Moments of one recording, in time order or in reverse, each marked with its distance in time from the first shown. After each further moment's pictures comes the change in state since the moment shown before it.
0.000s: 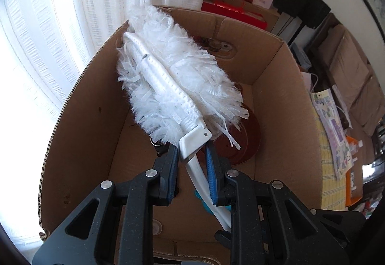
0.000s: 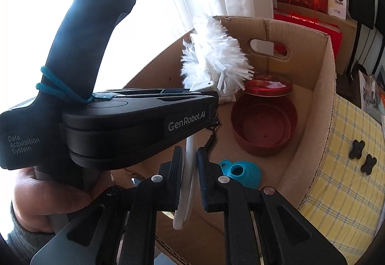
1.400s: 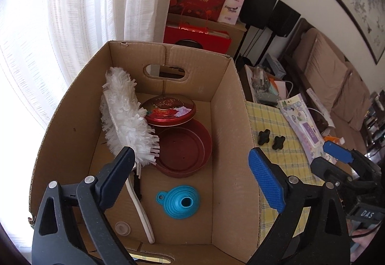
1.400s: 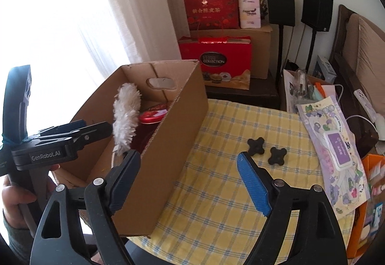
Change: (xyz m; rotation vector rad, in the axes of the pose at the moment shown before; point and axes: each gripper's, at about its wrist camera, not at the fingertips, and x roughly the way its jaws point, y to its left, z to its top) left arm -0.049 -0.058 -0.003 0.083 -0.134 -0.096; right arm -0.130 -0.116 -0.021 0.188 -0.201 -0.306
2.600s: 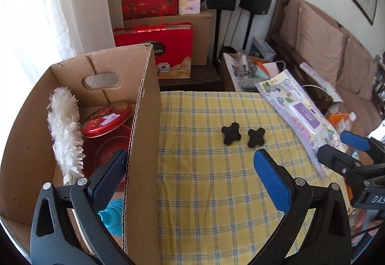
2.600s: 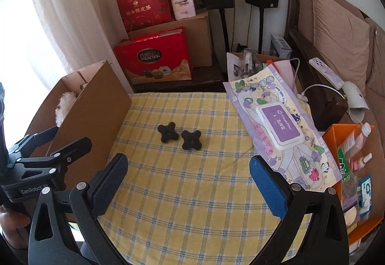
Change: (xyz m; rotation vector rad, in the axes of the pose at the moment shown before) left arm 0.064 -0.140 -0.021 0.175 -0.033 0.092; right arm -0.008 -0.136 -0.032 0.151 0.017 -0.154
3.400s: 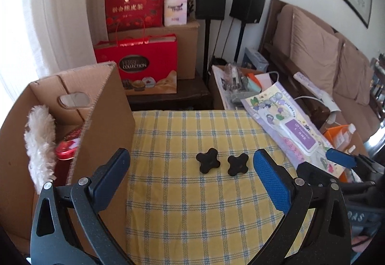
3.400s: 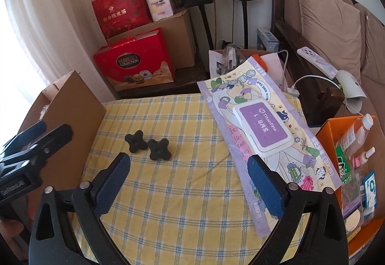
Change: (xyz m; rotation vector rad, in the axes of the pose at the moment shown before) left arm 0.037 -0.043 0.024 0.010 -0.058 -0.034; right arm 0.031 -0.044 0.003 0.049 -0.009 -0.025
